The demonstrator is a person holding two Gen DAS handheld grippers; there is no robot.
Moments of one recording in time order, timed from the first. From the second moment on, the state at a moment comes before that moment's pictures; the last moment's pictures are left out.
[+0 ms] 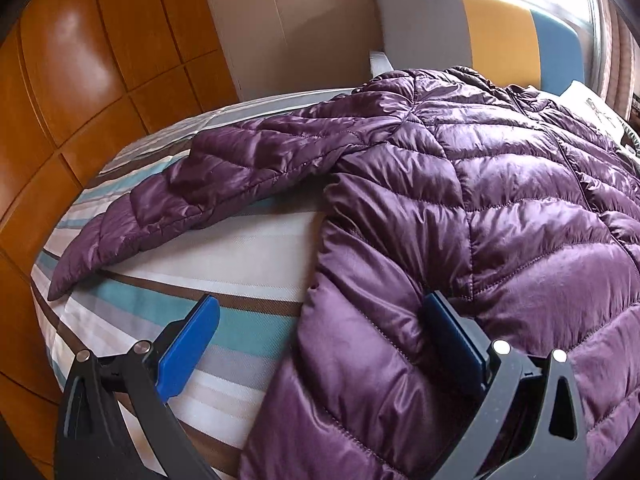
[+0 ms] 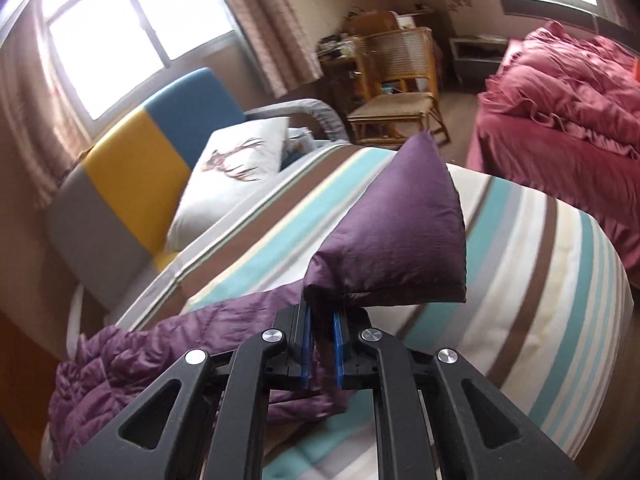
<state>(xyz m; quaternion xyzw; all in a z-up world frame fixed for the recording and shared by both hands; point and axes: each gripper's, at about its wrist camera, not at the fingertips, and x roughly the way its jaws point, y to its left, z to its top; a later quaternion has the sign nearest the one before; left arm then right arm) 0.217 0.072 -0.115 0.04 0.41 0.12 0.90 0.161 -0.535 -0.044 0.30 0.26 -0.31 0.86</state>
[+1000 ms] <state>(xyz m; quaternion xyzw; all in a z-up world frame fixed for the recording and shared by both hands) 0.218 0.081 -0.118 0.00 0.41 0.10 0.90 0.310 -0.162 -0.060 0.03 0.36 0.06 0.93</state>
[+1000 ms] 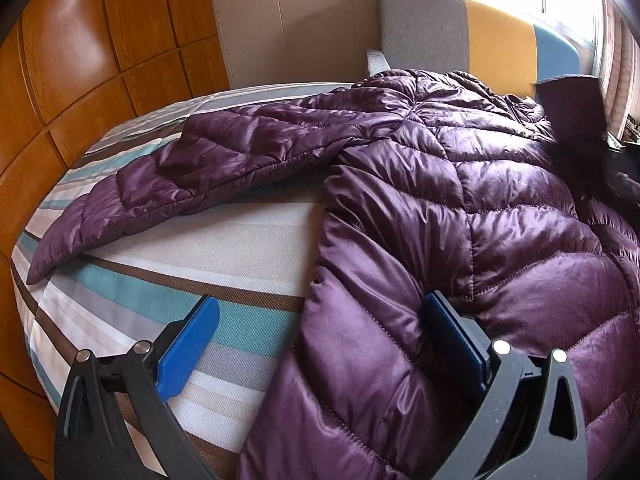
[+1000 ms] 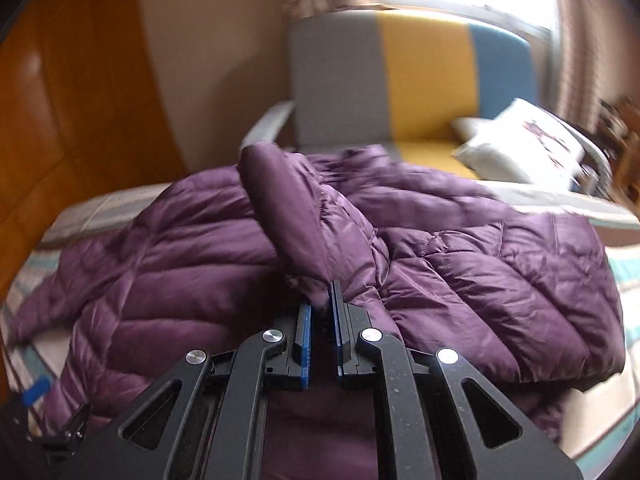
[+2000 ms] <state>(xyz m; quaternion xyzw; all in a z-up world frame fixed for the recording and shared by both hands) 0.212 0.081 -0.104 0.00 0.41 0.10 0.91 0.236 -0.261 -0.036 0.10 0.32 0.01 0.94</state>
